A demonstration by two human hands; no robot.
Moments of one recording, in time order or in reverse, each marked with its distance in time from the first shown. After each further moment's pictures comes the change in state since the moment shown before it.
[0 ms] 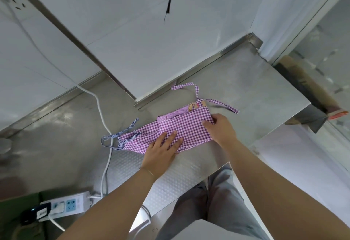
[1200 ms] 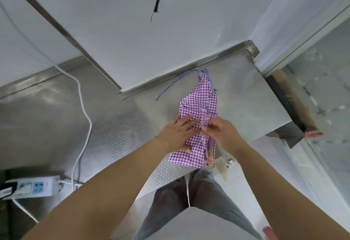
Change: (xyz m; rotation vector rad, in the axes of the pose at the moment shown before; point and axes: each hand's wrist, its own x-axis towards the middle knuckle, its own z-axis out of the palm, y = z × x) left_hand 0.097 0.063 -0.055 -0.096 0.018 0.326; right_hand -0.010 0.016 -0.083 0.059 -0.272 -0.274
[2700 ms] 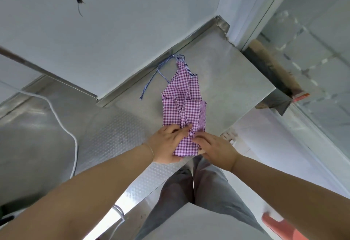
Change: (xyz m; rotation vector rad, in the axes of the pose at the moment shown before) left_hand -0.019 0.017 0.023 -0.064 0.187 0.240; right_hand -0.042 0.114 0.046 -0.646 0.168 -0.663
